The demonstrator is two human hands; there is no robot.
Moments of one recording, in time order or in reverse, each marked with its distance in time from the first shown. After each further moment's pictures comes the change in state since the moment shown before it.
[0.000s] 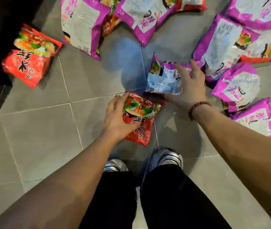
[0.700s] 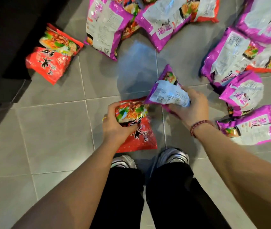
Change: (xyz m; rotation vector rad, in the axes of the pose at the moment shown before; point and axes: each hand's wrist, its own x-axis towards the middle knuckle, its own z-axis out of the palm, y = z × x) left_hand -0.044 -0.025 -0.028 -0.357 0.204 -0.185; right_hand -0.051 -0.042 0.009 0.253 0.058 0.058
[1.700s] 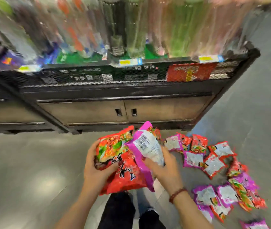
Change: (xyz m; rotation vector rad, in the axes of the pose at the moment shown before) left_hand -0.502 0.205 -0.340 -0.816 0.848 0.078; right_hand -0.356 -0.423 -0.301 0.335 -0.727 -0.531
